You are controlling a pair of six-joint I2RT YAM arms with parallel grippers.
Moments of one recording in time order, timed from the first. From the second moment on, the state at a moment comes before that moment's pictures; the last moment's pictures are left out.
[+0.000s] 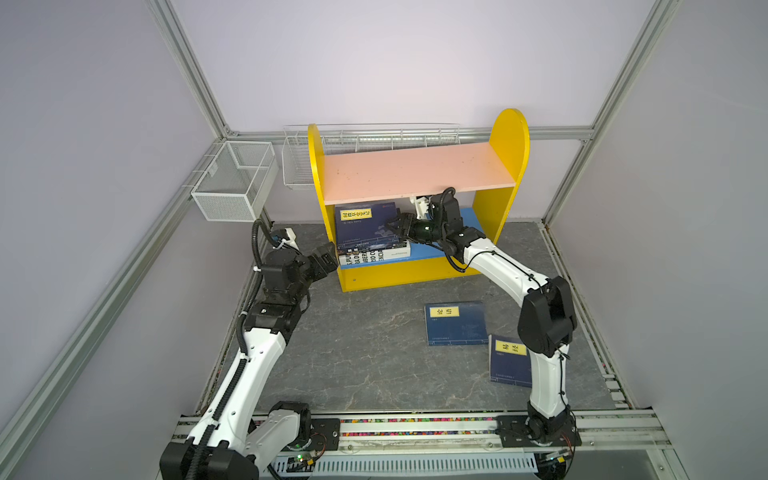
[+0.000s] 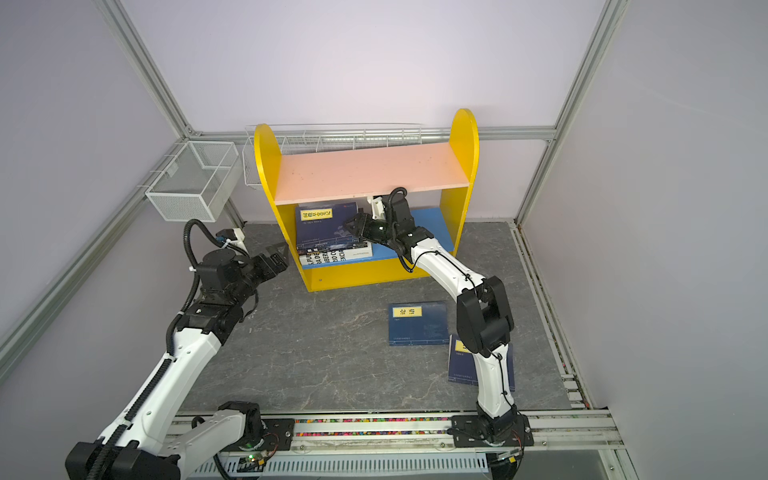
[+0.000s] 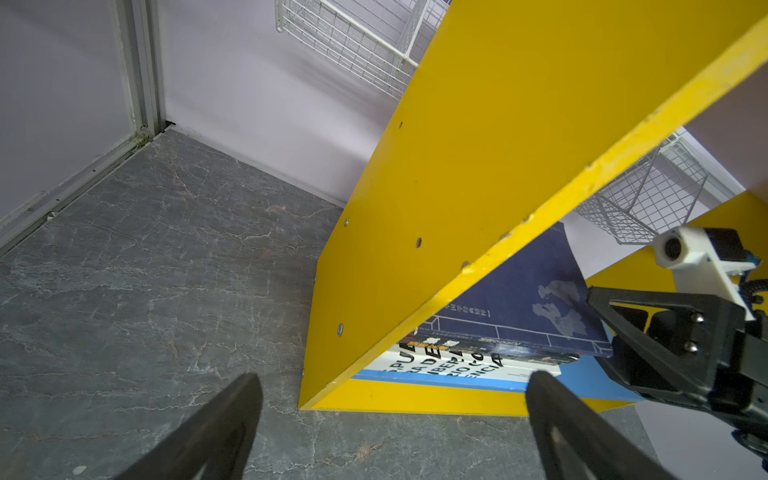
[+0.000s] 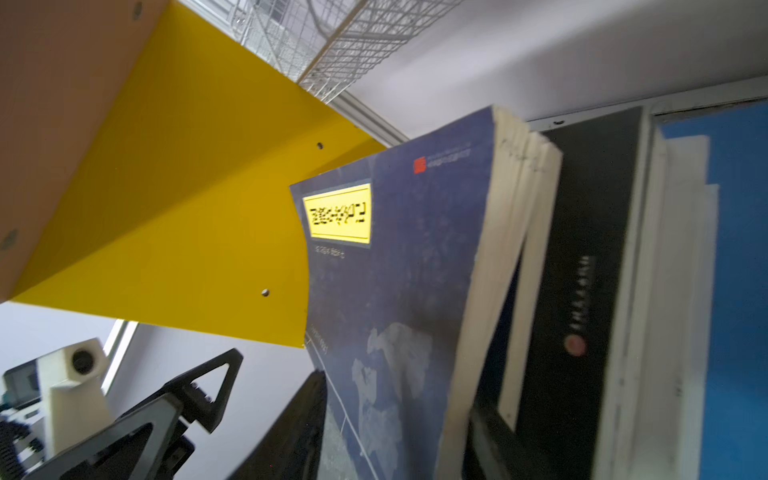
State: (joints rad) left arm -0.17 1.03 0.90 -0.17 0.02 -0.52; right arm 0.55 2.04 1.80 -0.13 -0.48 0.76
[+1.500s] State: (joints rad) left arm -0.16 1.29 0.91 -0.07 0.12 -0.38; right arm 0.57 2.03 1.78 -0.06 -0.34 0.74
